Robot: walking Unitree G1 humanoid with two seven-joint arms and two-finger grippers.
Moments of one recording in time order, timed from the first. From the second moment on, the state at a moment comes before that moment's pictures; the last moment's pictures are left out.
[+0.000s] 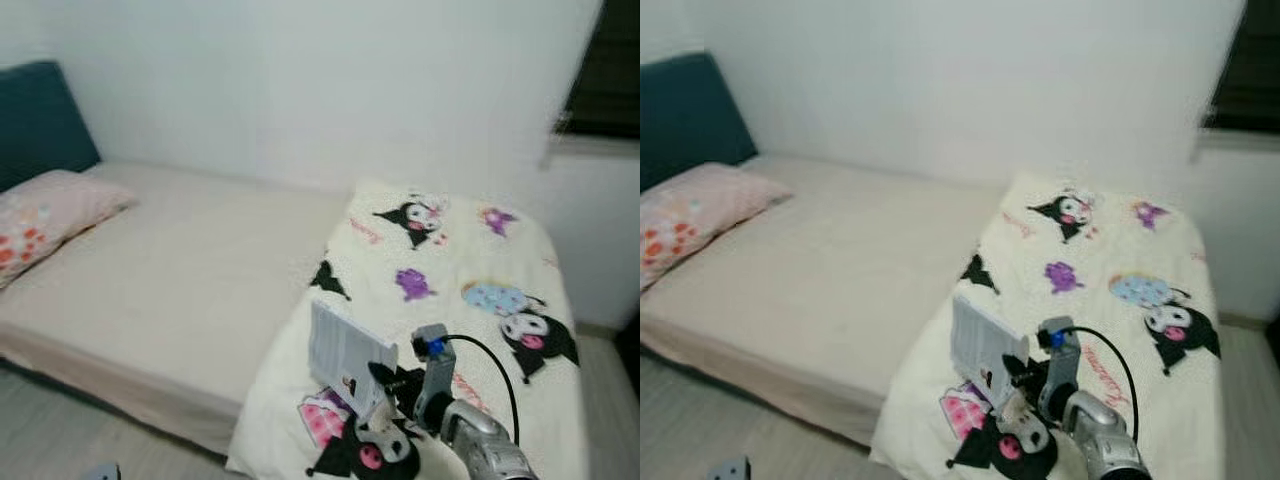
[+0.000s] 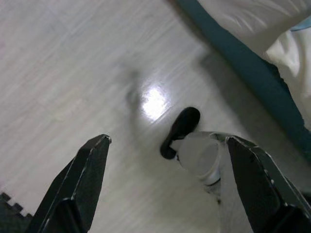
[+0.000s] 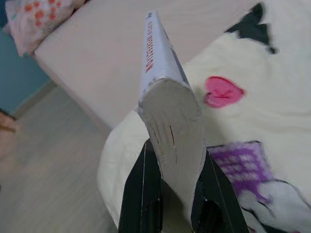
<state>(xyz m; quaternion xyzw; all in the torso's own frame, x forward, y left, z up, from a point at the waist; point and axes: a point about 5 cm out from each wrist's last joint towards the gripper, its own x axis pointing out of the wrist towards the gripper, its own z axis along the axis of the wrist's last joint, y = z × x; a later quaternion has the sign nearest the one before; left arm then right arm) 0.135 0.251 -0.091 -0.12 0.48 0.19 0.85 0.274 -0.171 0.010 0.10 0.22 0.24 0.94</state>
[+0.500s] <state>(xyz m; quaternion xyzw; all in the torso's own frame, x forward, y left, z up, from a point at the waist) 0.147 0.233 -0.091 -0.10 0.48 0.15 0.86 0.270 -0.159 0.002 0.09 0.22 0.28 0.93</state>
